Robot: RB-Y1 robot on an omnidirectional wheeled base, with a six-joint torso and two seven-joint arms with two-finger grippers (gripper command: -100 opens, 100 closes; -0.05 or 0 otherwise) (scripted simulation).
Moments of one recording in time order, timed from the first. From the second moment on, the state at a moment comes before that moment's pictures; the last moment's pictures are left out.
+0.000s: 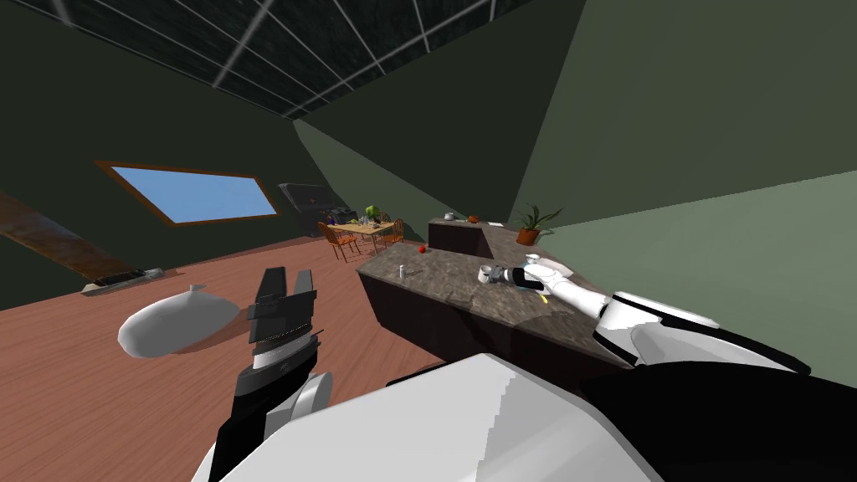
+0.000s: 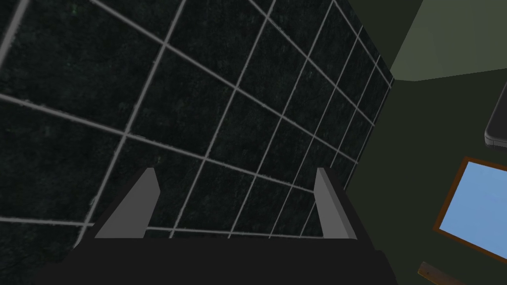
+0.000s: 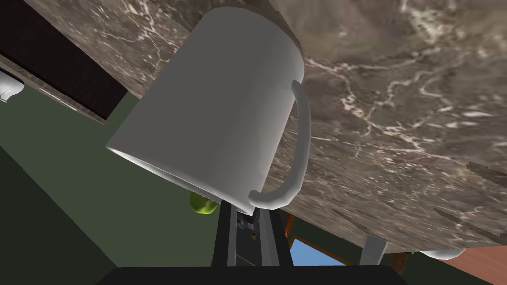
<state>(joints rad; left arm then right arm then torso) 0.51 -0.04 -0.01 -2.32 -0.07 -0.58 -0.17 -0.30 -1.15 0.49 -0.89 0.74 -0.65 0.35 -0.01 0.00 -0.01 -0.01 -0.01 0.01</state>
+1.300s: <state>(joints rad) 0.51 -0.04 -0.01 -2.32 -0.07 -0.58 -0.17 0.08 -1.24 0.15 -1.16 0.84 -0.63 0.29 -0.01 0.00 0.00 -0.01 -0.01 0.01</state>
